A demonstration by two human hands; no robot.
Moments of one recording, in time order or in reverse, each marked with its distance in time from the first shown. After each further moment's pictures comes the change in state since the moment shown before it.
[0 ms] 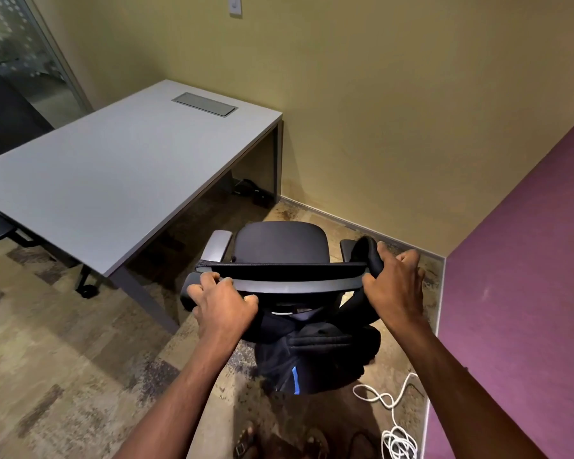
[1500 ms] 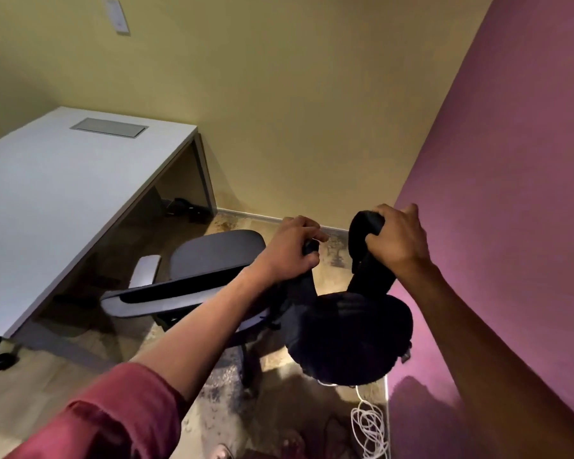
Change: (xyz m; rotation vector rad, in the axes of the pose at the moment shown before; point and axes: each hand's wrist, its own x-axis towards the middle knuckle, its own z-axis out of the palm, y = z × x) left_hand -0.050 0.228 0.042 -0.174 -0.371 1.073; right_hand 0.028 0.103 -0.134 -0.005 0.129 0.098
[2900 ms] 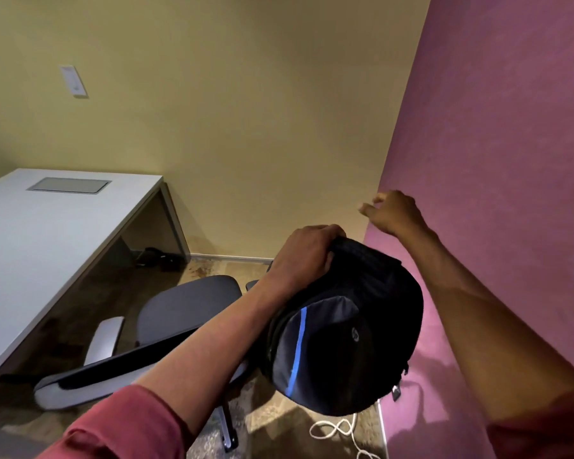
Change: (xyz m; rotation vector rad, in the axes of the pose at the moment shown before) left_hand 0.100 0.080 0.017 0.131 0.149 0.376; right_hand 0.132 0.058 -0.059 0.146 -0.020 0.095
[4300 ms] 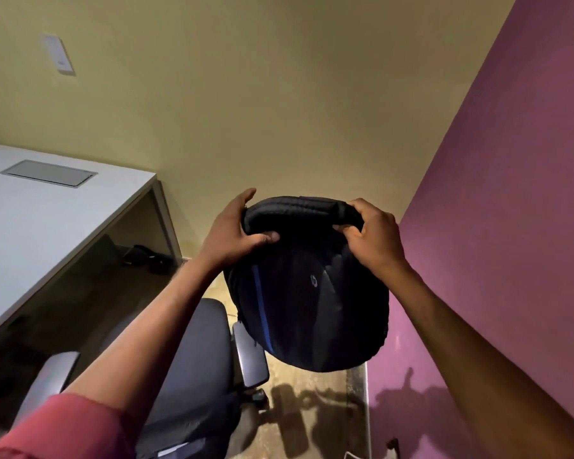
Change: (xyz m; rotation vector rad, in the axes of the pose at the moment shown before) left_hand 0.117 -0.259 -0.016 -0.301 0.168 -0.497; right_hand 0.180 -0.058 0.089 0.211 0.159 -0.476
